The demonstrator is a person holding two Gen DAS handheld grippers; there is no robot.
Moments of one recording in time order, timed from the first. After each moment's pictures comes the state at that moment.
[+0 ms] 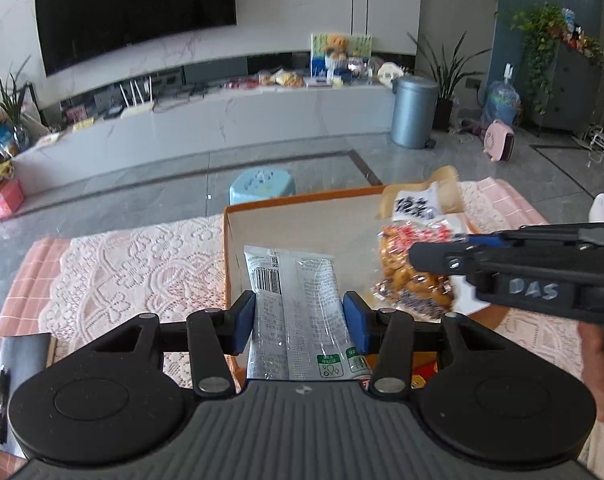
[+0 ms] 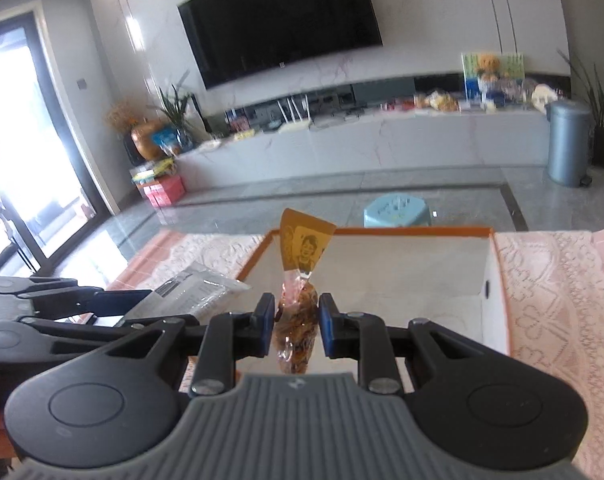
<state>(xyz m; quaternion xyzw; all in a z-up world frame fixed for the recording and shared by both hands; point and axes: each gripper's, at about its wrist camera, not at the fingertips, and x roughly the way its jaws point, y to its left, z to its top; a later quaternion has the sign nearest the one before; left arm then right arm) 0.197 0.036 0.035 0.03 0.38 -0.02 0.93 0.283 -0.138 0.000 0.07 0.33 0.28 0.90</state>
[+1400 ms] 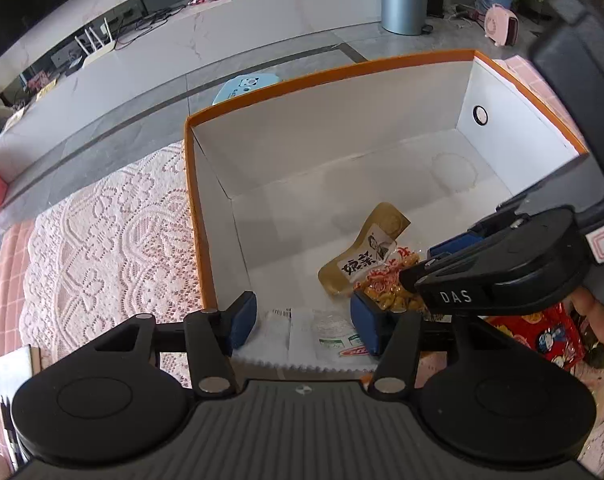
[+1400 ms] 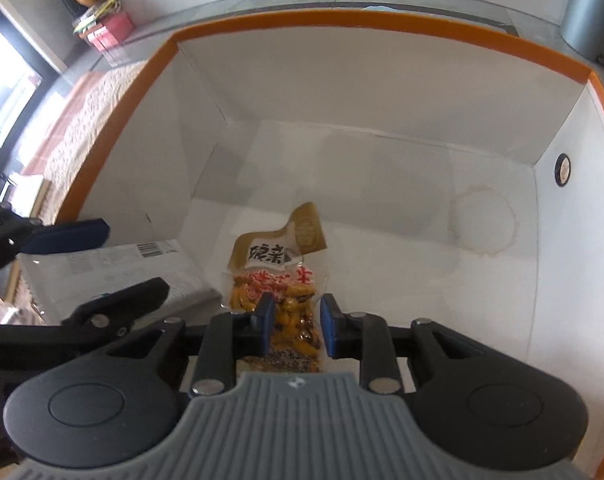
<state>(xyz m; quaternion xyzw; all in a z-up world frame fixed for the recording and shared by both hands) 0.270 0.039 -0.040 0.12 0.51 -0.04 0.85 0.396 -0.064 -0.120 -0.03 0.59 0.24 0.77</state>
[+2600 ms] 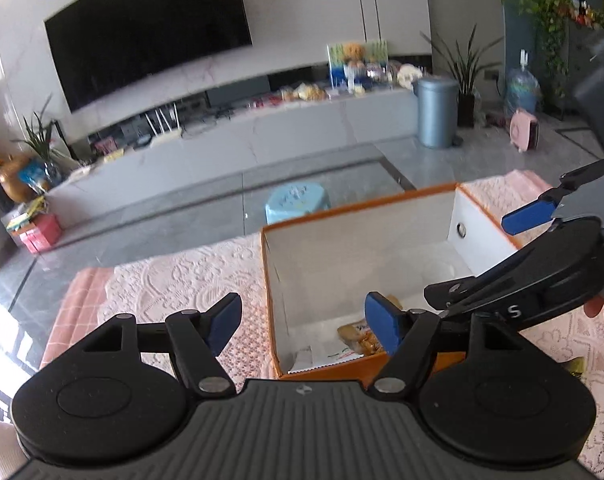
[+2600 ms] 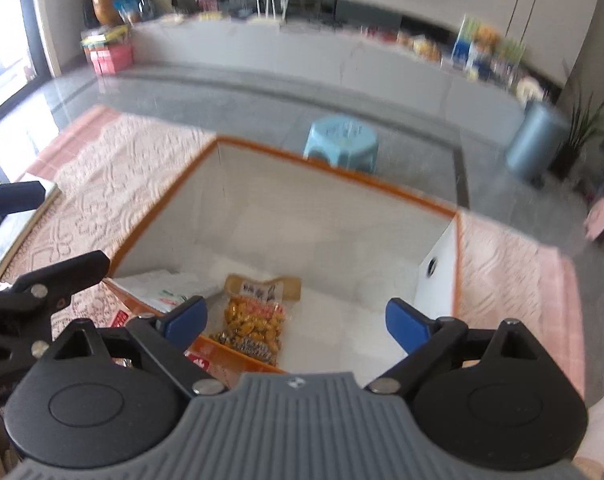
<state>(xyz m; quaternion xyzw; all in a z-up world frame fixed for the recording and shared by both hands) 0.174 0.025 0.056 0.10 0.34 0.02 0.94 0.312 -0.093 0.017 -0.13 0.43 0.22 0.87</state>
